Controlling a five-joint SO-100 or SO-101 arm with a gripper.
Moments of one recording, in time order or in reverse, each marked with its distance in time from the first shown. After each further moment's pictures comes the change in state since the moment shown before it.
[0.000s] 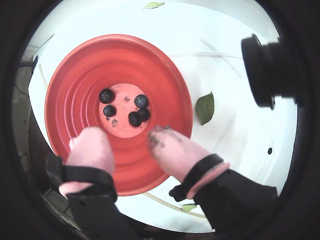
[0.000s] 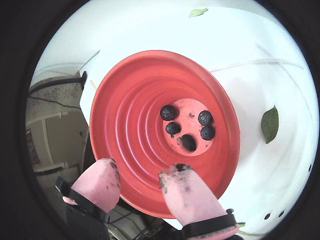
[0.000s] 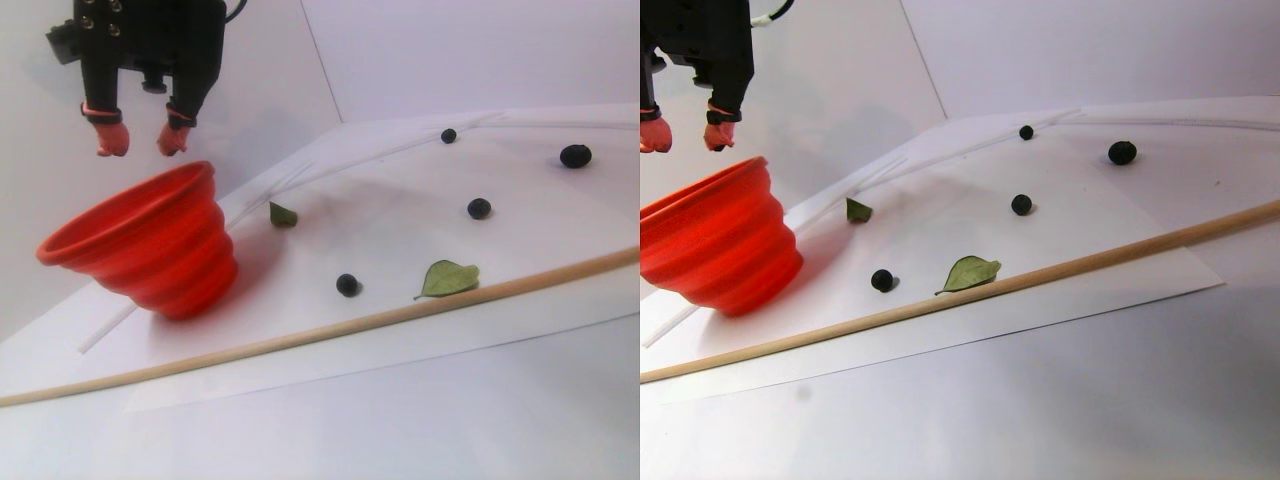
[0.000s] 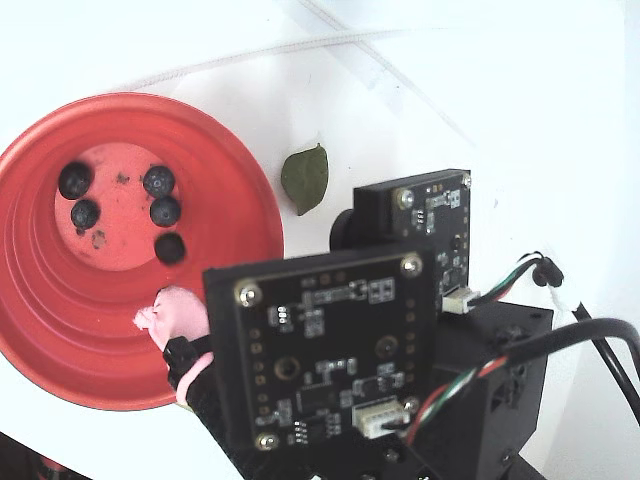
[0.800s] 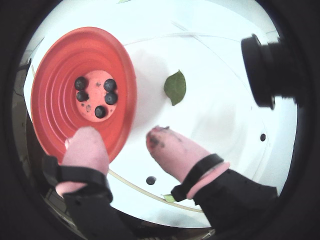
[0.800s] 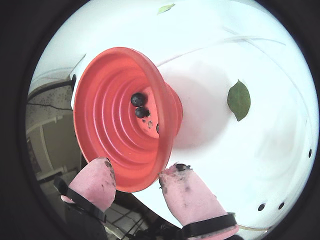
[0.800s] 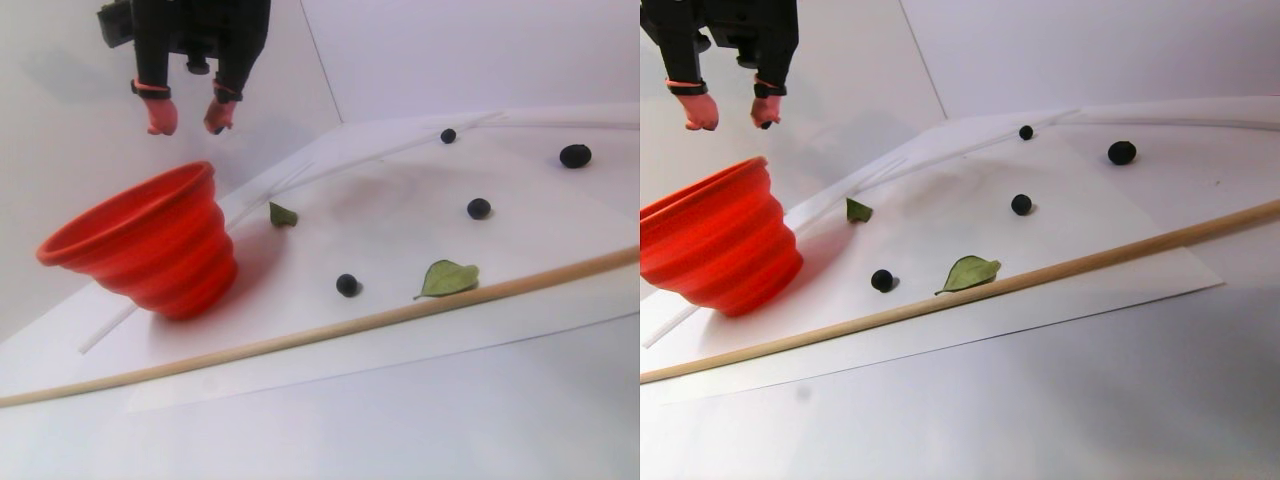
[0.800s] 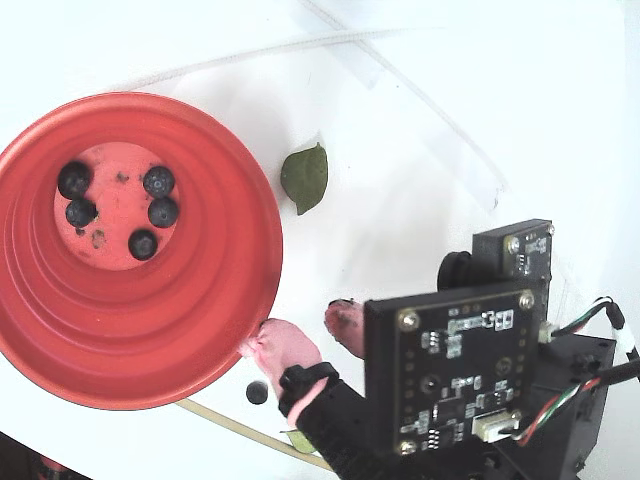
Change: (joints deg) arm 8.3 10.6 0.0 11.2 -4.1
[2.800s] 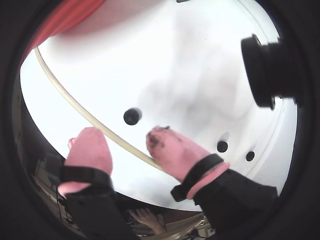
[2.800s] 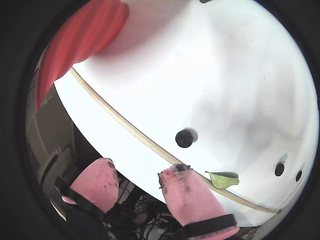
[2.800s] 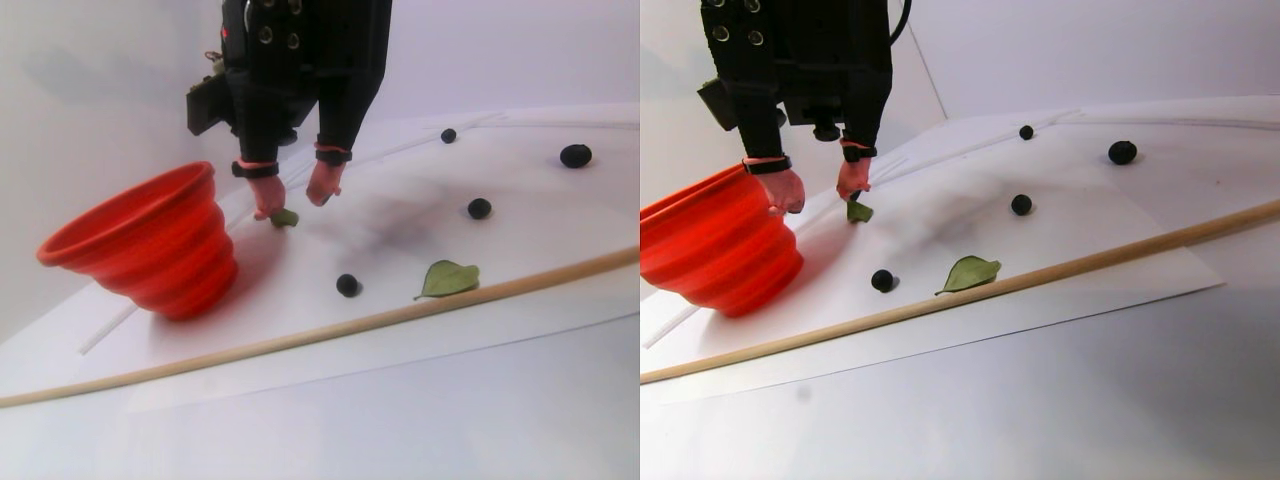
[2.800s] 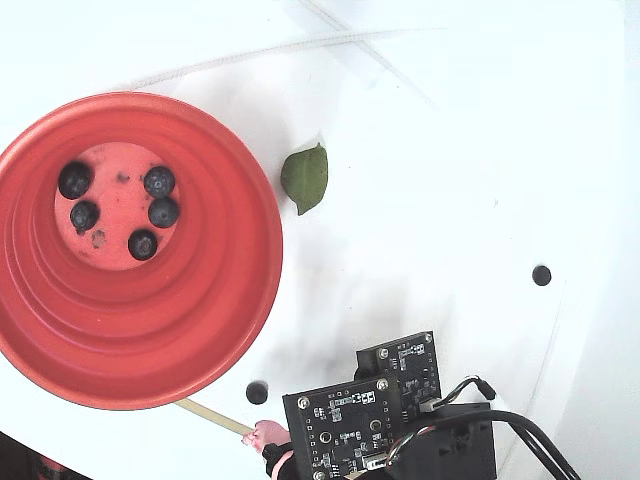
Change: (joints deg) arm 18.5 -4.4 12.4 -2.7 -12.7
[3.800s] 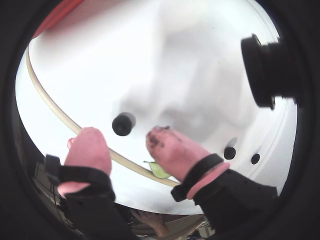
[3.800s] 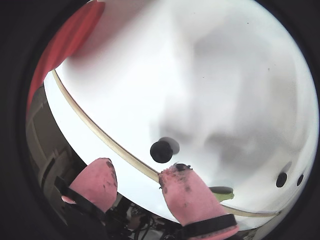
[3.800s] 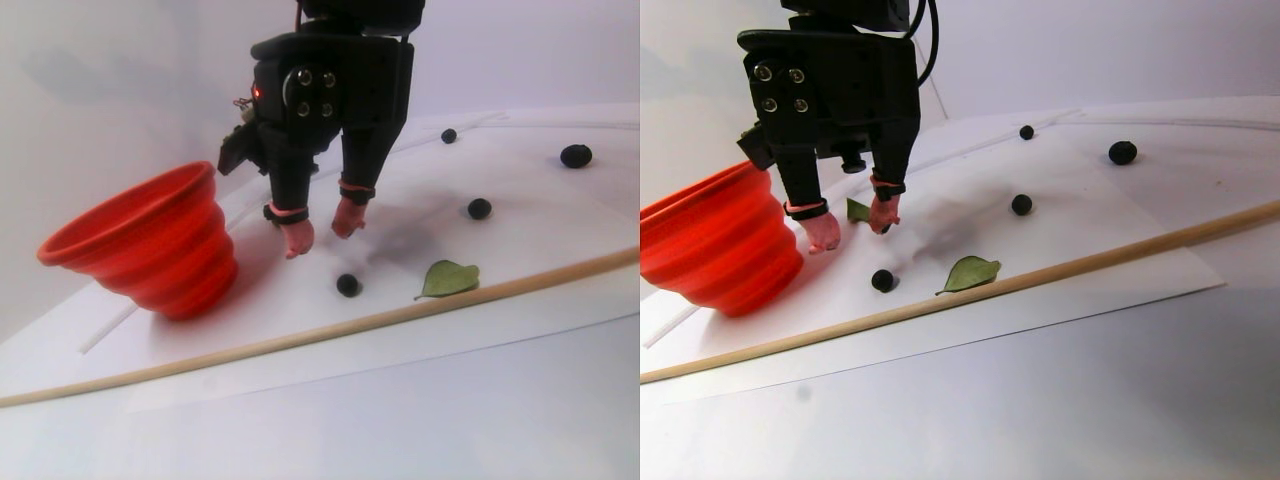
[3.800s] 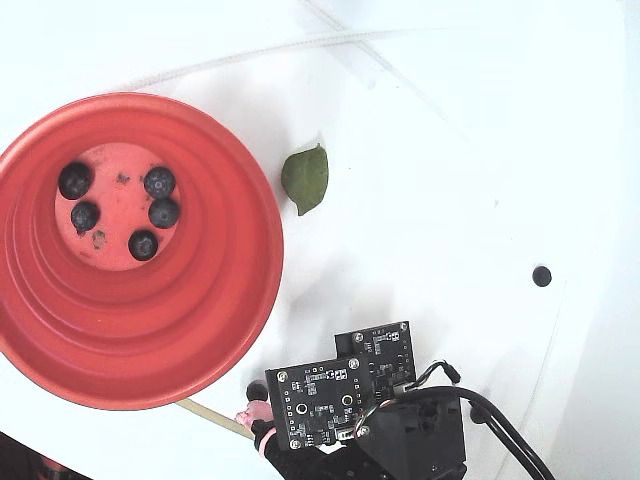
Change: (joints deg) arm 3.9 -14.9 -0.5 -15.7 -3.5
